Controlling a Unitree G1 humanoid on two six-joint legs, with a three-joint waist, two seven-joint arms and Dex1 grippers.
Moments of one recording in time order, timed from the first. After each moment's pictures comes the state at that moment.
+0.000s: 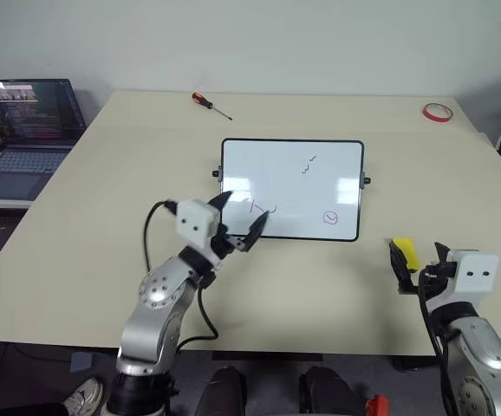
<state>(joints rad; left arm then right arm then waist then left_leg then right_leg) -0.23 0.22 -0.08 -0.37 -0.31 0.31 -0.53 0.23 -0.21 -0.27 -0.68 0.31 0.54 0.13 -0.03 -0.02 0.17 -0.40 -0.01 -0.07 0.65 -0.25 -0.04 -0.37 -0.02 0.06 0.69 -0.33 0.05</state>
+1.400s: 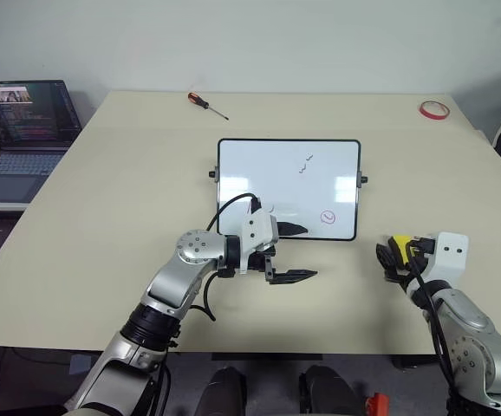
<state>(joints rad) -0.48 0.39 -0.32 -0.02 -0.25 0.19 -1.05 0.02 -0.22 -0.31 -0.56 0.41 0.88 0.01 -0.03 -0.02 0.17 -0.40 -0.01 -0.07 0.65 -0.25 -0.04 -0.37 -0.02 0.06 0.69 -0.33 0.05</state>
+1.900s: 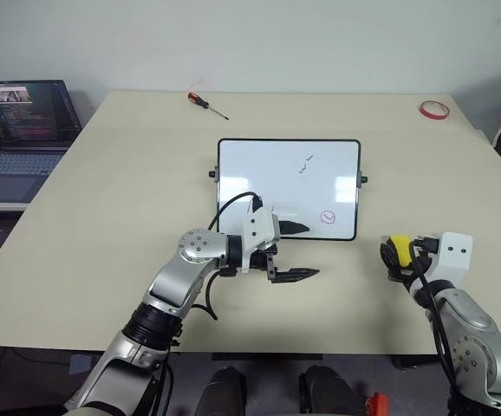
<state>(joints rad) -0.49 0.38 -0.32 -0.02 -0.25 0.20 -1.04 0.02 -0.22 -0.31 -0.56 0.41 0.88 0.00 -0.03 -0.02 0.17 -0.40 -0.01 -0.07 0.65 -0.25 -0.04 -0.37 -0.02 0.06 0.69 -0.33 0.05</state>
